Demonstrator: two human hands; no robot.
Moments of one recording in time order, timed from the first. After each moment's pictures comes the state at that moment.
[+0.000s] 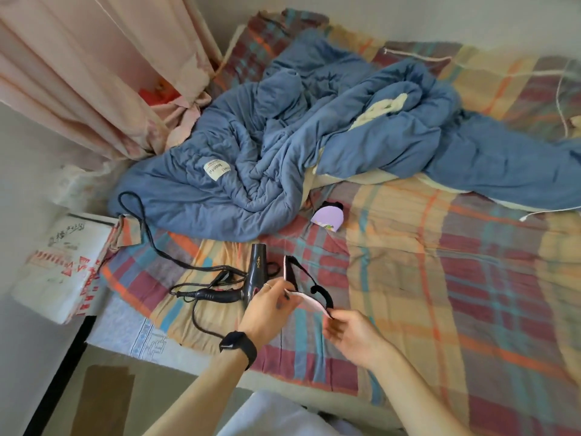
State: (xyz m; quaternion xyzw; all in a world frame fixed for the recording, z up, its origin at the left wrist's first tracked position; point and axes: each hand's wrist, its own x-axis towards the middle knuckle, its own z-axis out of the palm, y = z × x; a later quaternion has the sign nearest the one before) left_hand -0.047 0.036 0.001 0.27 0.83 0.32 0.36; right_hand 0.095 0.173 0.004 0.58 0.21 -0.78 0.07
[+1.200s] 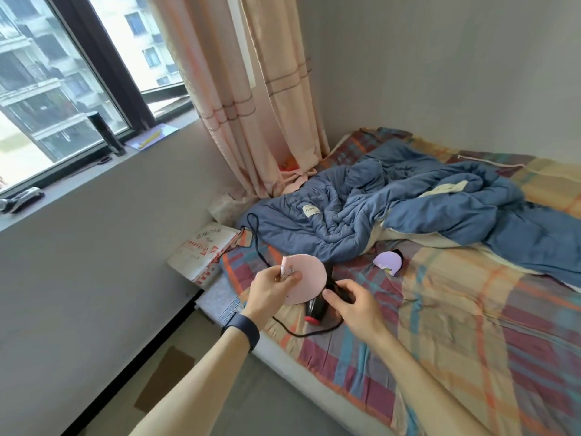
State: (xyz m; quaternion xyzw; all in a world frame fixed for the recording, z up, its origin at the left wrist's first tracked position) left_hand 0.062 -0.102 0.200 0.05 0.86 0.48 0.14; right_hand 0.157 0.065 0.173 0.18 0.73 -0.65 -0.05
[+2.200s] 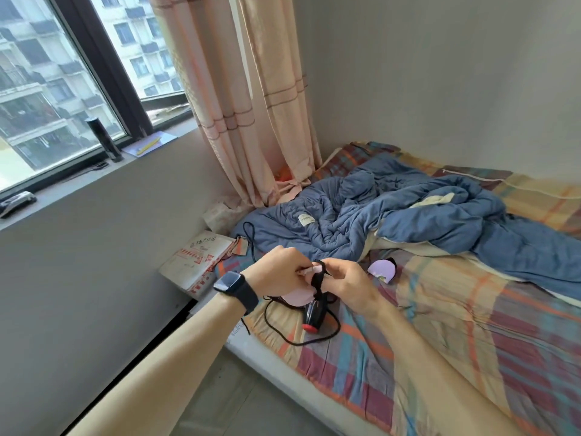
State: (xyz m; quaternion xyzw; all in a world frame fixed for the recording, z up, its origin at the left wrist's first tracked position) left_hand 0.041 -0.103 0.292 0.43 0.89 0.11 0.12; right_hand 0.124 0.048 0.232 0.04 0.70 -0.71 0.00
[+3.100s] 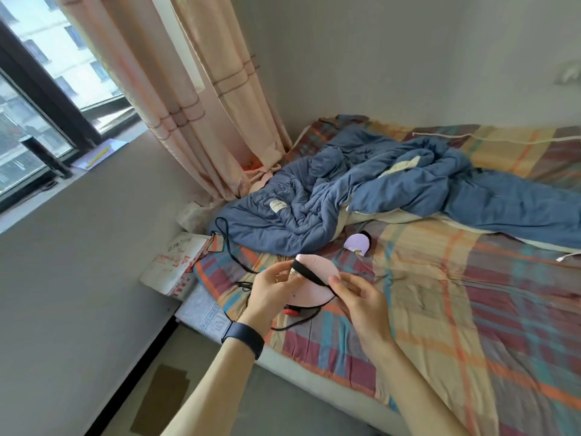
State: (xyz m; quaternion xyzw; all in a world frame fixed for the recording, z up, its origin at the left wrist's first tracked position) left_hand 0.114 -0.033 0.222 0.04 0.78 0.56 0.25; right_hand 0.218 0.103 0.168 0.34 0.59 -0.71 -0.16
